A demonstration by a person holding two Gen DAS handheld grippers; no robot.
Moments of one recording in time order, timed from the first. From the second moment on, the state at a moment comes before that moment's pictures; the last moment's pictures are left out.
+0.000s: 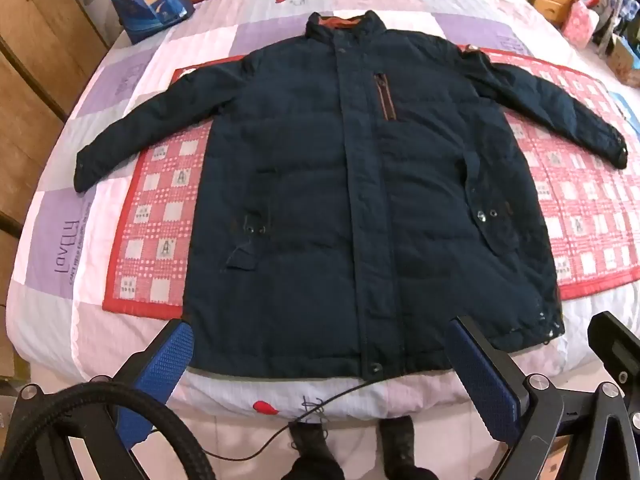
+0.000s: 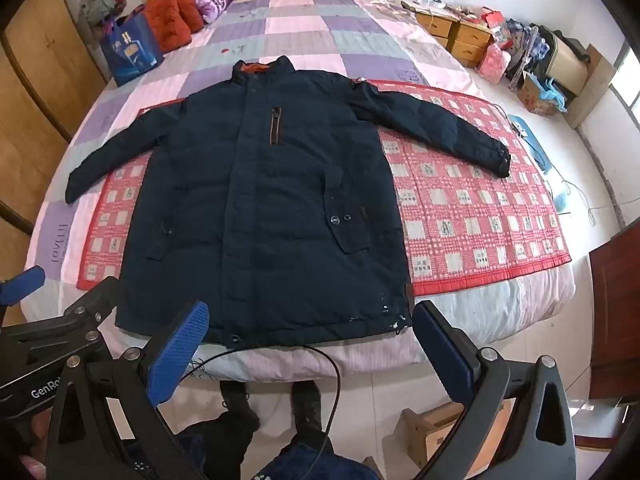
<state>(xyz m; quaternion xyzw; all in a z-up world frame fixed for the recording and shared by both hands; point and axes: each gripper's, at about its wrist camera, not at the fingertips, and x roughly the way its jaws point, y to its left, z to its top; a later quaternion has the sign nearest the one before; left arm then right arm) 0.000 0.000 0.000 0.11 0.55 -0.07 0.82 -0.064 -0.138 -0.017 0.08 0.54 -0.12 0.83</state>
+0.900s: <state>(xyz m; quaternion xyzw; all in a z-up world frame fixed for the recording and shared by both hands) -0.007 0.005 0.000 0.10 0.55 -0.07 0.83 -0.069 -0.141 -0.019 0.08 0.54 -0.11 0.83</state>
